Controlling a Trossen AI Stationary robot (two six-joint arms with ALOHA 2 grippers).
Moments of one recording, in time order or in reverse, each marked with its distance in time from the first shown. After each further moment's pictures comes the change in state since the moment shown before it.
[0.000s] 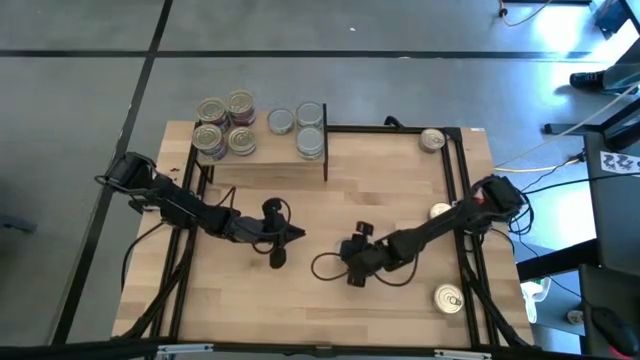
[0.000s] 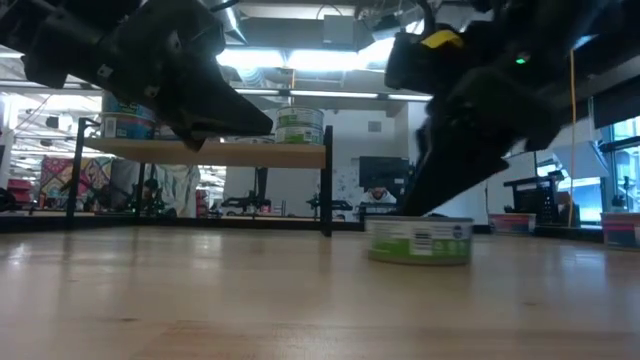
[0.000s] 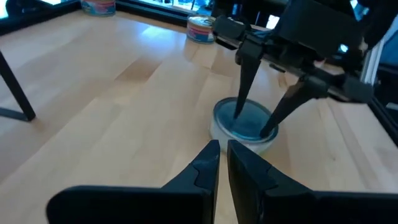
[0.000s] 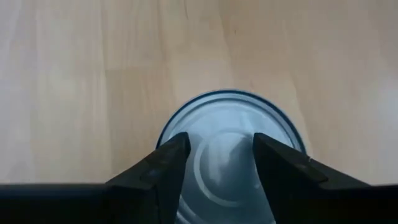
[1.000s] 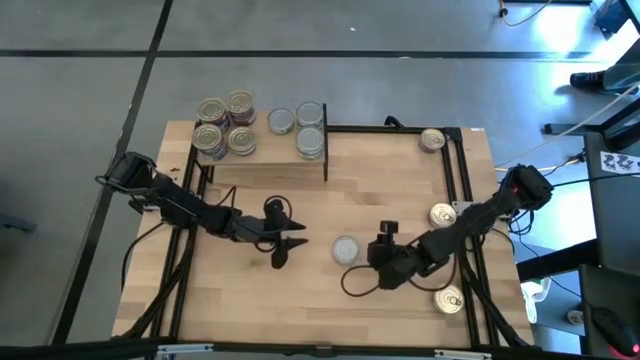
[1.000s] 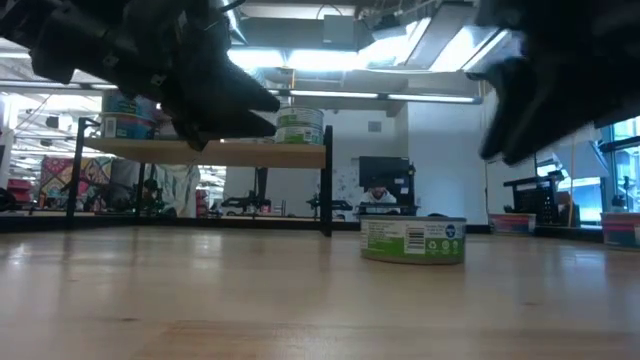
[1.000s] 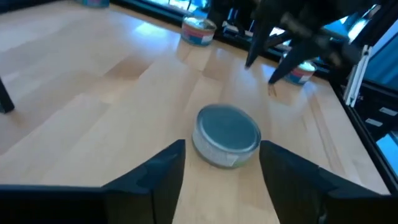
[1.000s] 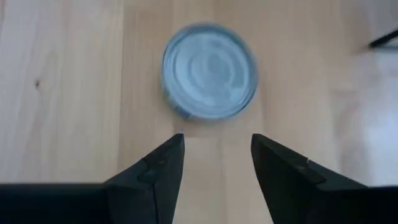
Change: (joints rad) left arm 0.008 0.000 0.024 -0.014 0.033 -0.084; right arm 0.155 -0.267 -0.072 -0.288 0.105 -0.021
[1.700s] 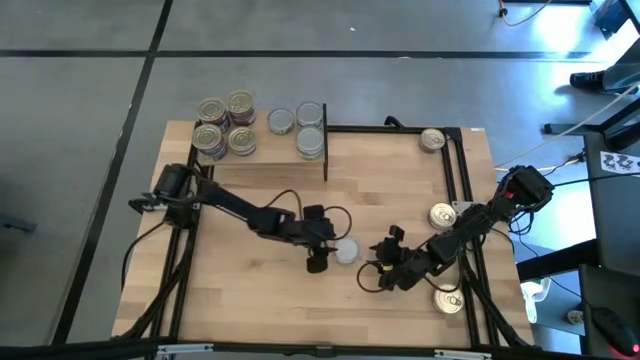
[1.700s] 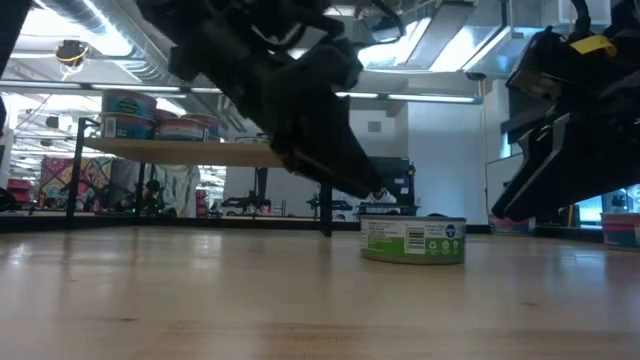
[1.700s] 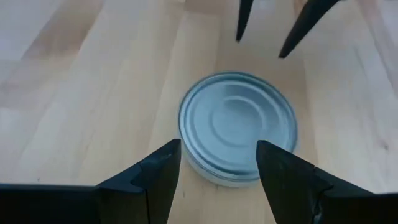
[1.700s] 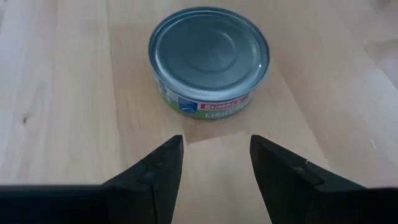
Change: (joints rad) left arm 0.118 0.407 0.559 -0.497 0.215 0.192; right arm 0.059 0.001 -0.349 0.547 0.112 0.248
